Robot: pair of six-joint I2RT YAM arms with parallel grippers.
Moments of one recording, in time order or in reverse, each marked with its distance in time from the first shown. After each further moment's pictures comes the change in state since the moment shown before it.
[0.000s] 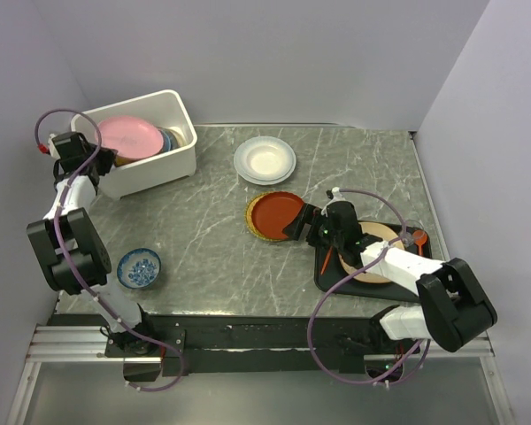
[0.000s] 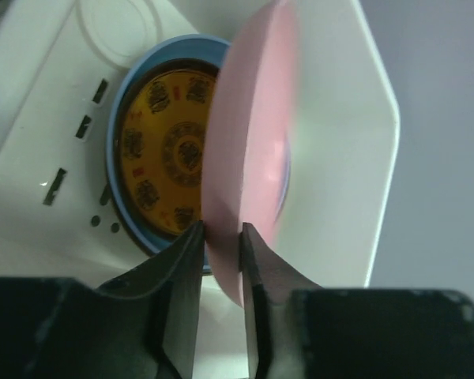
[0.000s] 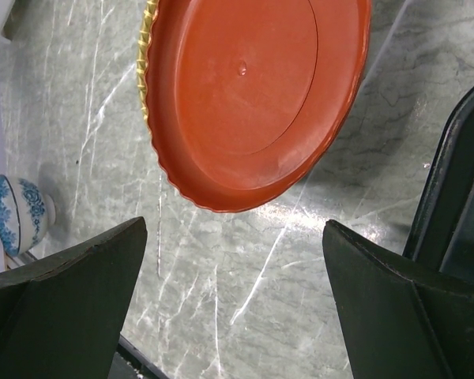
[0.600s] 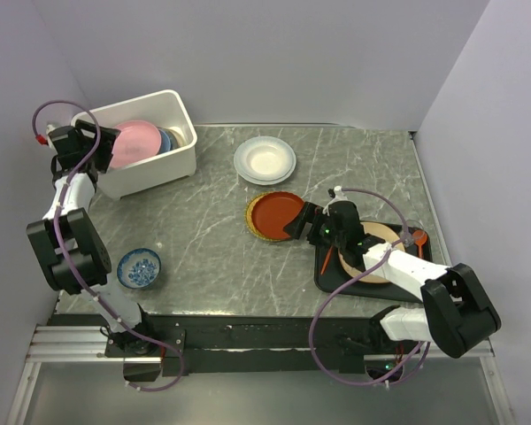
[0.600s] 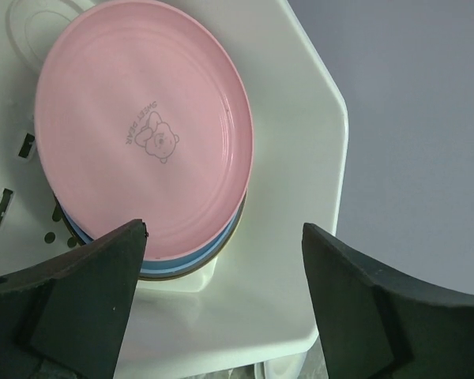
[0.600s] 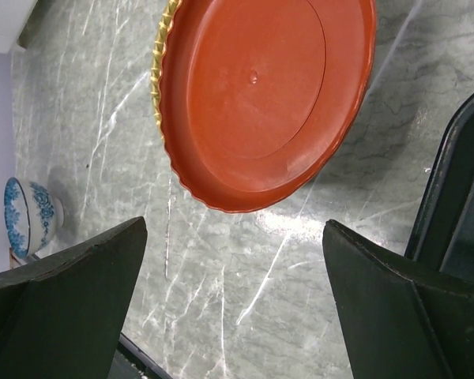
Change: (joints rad) left arm 0.000 0.002 0.036 0.062 0.068 -0.008; right arm 0.000 -0.038 -0.002 -0.005 0.010 0.000
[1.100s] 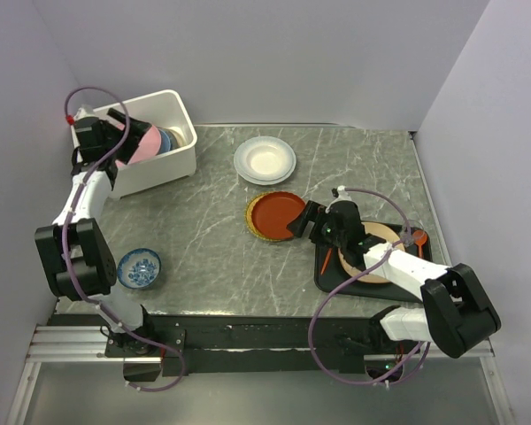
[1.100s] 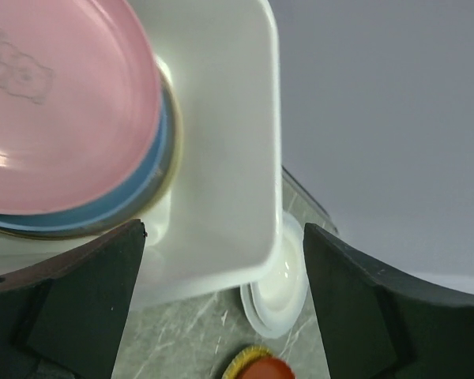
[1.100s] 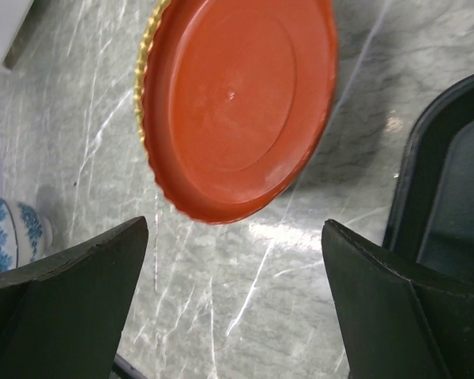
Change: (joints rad) left arm -0.148 -0.072 -0.002 -0.019 0.043 0.094; right arm -0.011 0.000 -0.003 -0.003 0.047 0.001
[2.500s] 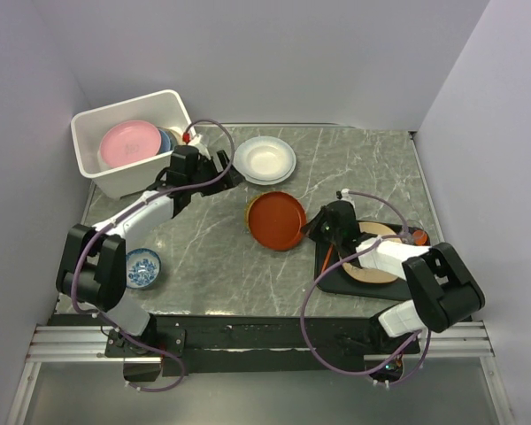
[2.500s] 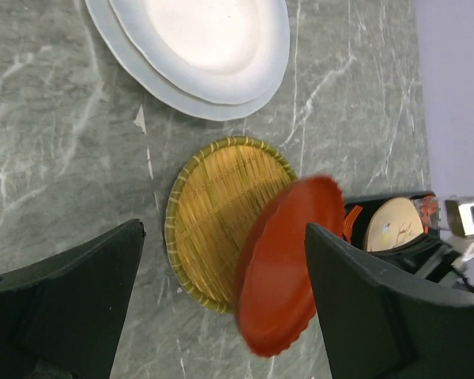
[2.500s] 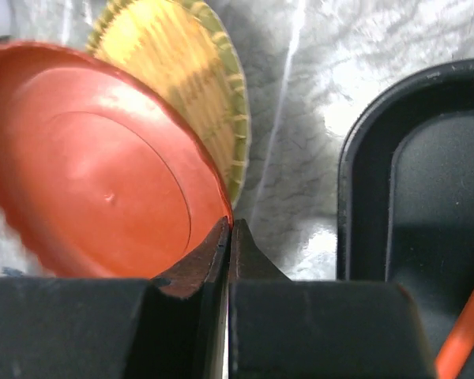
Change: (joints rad) left arm -0.571 -0.072 -0.222 -0.024 -0.020 0.243; right arm -0.031 0.163 0.000 0.099 0.088 0.112
